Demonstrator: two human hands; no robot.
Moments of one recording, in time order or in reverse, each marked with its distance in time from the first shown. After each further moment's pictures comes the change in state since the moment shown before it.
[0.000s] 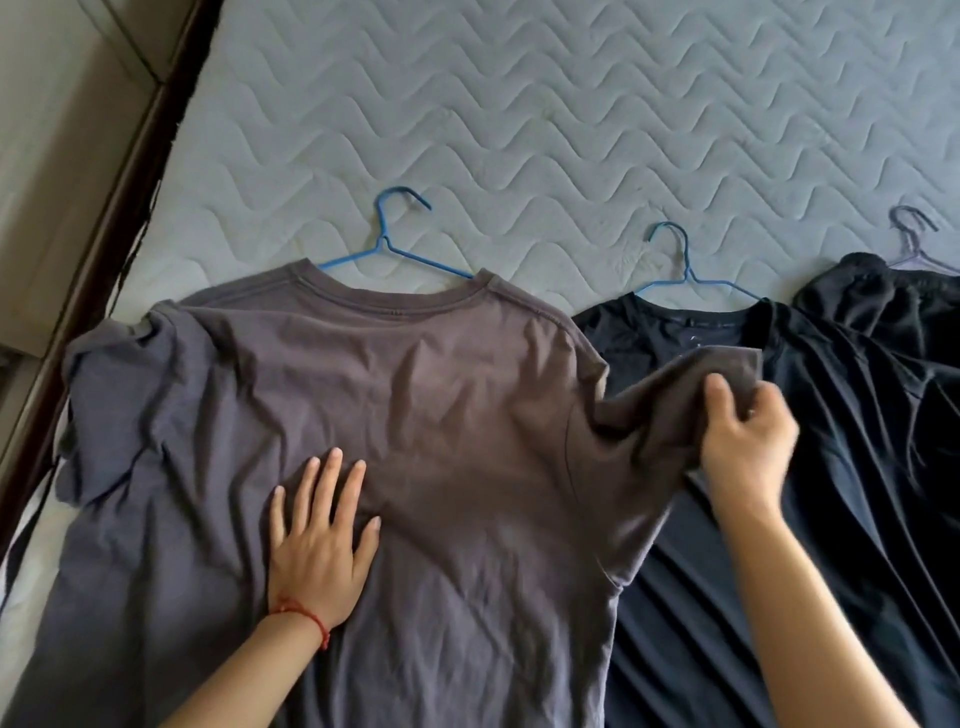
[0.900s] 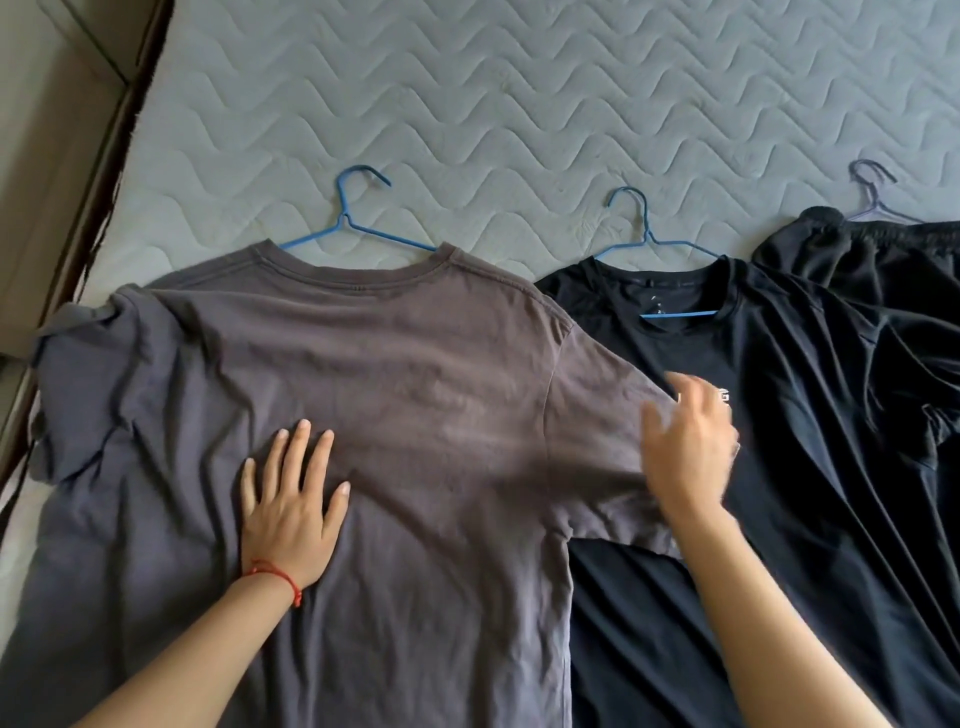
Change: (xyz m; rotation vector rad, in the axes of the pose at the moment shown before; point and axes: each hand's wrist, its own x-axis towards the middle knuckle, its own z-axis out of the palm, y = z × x) left_hand -0.002 0.004 0.000 0.036 0.049 -0.001; right_hand -0.022 0.058 -0.016 -0.590 -0.104 -0.246
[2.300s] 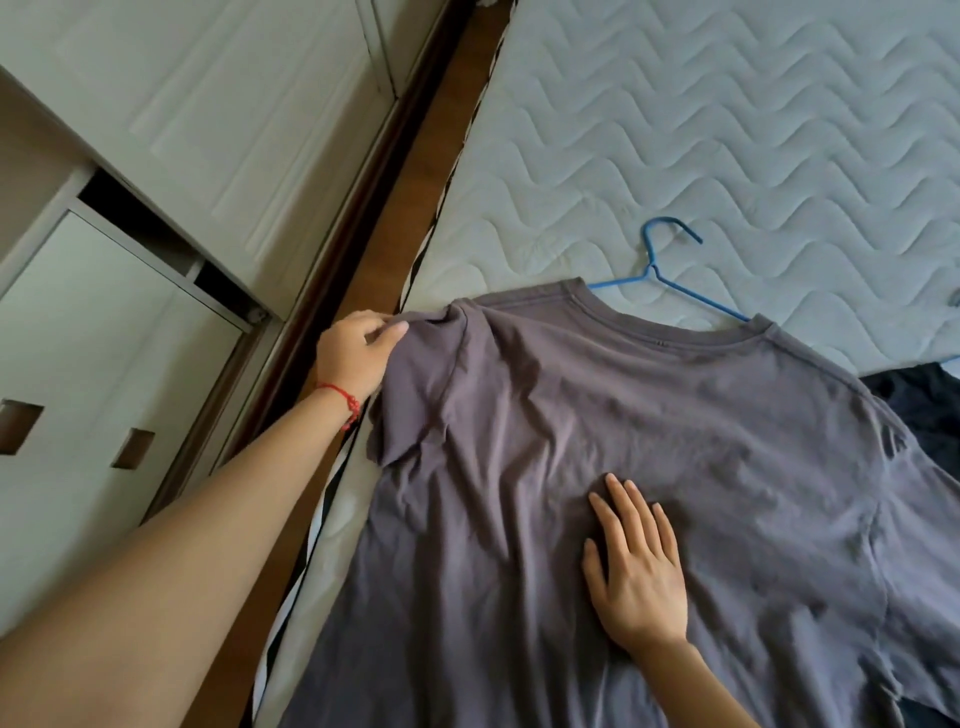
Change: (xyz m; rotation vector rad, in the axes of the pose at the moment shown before) left_hand 0.128 -0.234 -0.111 -0.684 0.361 -0.277; right_hand -0.168 -0.193 0.130 -0.046 -0.343 -0.678
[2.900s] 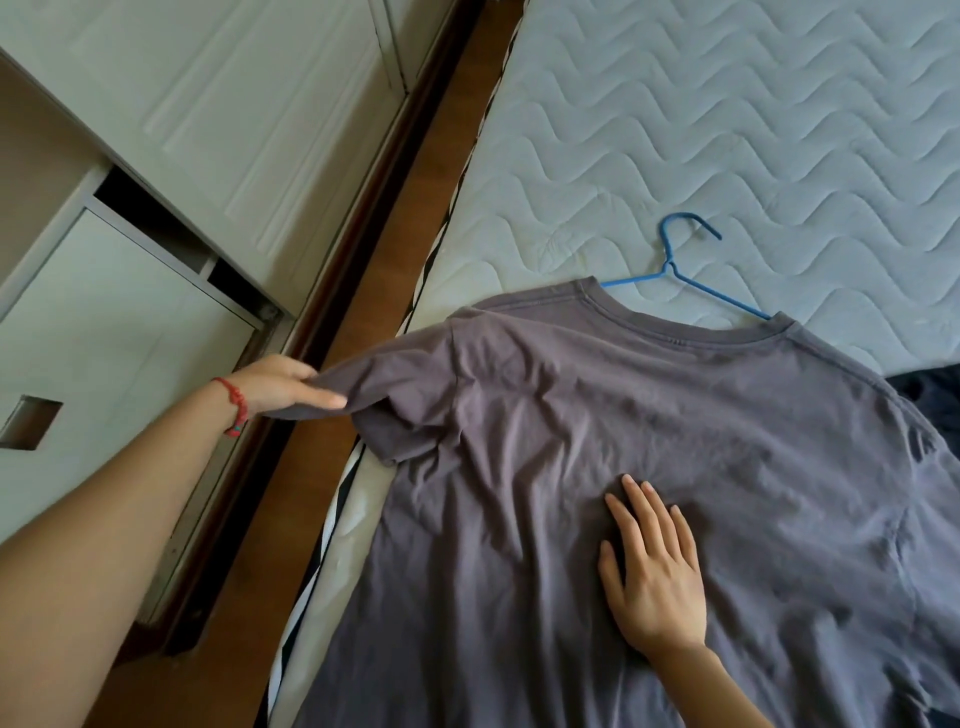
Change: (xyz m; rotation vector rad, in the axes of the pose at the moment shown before) left_hand 0.010 -0.063 -0.081 0.171 -0.703 -0.429; right_hand 0.000 0.001 0.002 0.012 0.024 -0.006
